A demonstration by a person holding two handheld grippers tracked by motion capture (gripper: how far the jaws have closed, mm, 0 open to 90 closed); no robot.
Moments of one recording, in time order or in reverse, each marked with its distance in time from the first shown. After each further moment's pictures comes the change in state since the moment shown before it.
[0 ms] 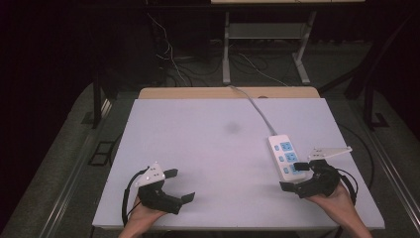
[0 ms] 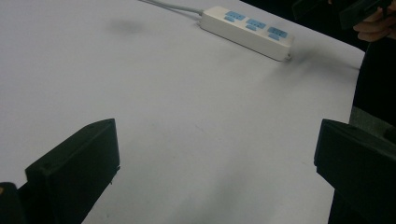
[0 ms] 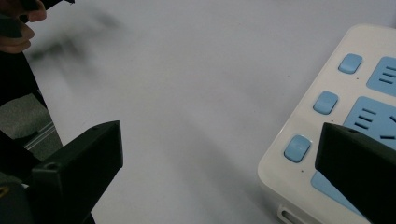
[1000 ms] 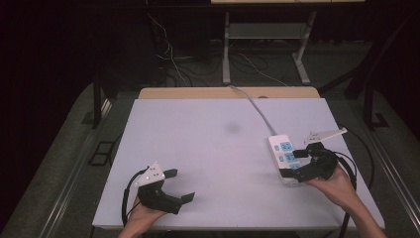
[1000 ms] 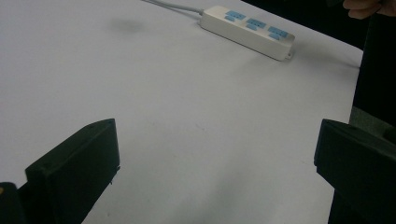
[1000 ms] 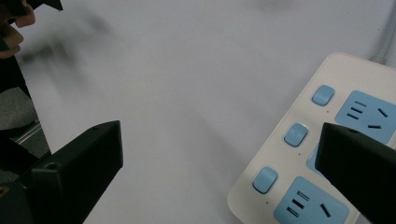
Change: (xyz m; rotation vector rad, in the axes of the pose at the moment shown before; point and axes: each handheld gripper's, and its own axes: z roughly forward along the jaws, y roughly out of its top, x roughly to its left) left arm 0.001 0.000 0.000 -0.002 -0.001 -0.005; right arm -0.017 0.037 0.001 0.059 0.001 -0.027
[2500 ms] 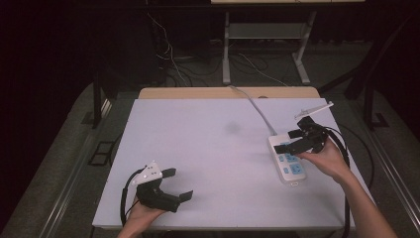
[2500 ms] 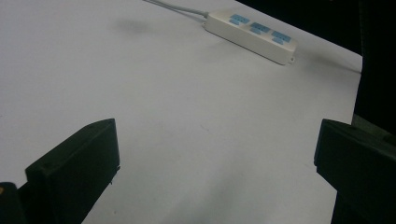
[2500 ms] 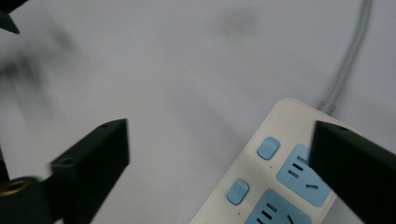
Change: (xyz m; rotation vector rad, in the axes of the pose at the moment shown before) left arm 0.005 -0.001 -0.002 -0.010 0.005 -0.027; right arm -0.040 0.052 0.018 0.064 -0.026 0.019
